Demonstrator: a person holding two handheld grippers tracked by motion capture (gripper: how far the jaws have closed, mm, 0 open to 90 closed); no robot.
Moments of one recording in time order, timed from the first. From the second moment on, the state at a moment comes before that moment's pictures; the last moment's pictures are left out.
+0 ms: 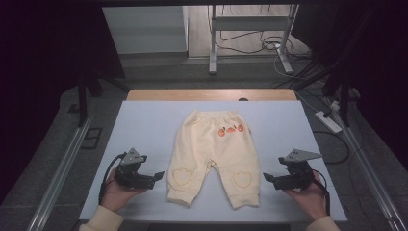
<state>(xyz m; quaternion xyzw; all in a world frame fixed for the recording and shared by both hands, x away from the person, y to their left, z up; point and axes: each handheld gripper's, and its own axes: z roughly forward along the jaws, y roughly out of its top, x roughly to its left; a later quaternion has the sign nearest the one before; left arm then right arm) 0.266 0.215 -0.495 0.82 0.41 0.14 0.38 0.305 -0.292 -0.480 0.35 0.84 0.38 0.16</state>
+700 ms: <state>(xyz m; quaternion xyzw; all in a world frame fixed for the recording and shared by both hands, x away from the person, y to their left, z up) 0.267 0.215 -0.495 0.82 0.41 0.14 0.39 0.310 -0.279 -0.470 0.34 0.84 0.39 0.16</state>
